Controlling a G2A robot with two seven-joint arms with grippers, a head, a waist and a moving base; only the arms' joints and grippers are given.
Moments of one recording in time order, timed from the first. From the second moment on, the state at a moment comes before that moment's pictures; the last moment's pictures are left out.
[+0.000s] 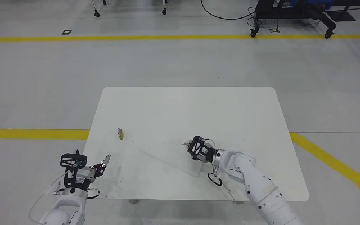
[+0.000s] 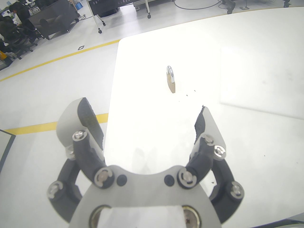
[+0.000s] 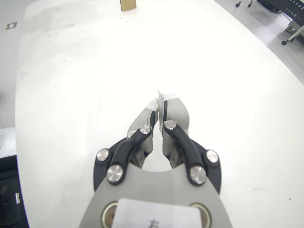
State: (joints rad) left arm 1.73 -1.15 -1.60 -1.80 1.33 0.00 0.00; right arm -1.07 -1.19 1.05 -1.36 -1.42 -0.62 0.06
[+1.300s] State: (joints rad) left arm 1.89 -1.10 -1.81 -1.94 0.81 -0.66 0.00; right arm -1.11 -1.13 1.15 -1.26 -0.99 -1.01 -0.11
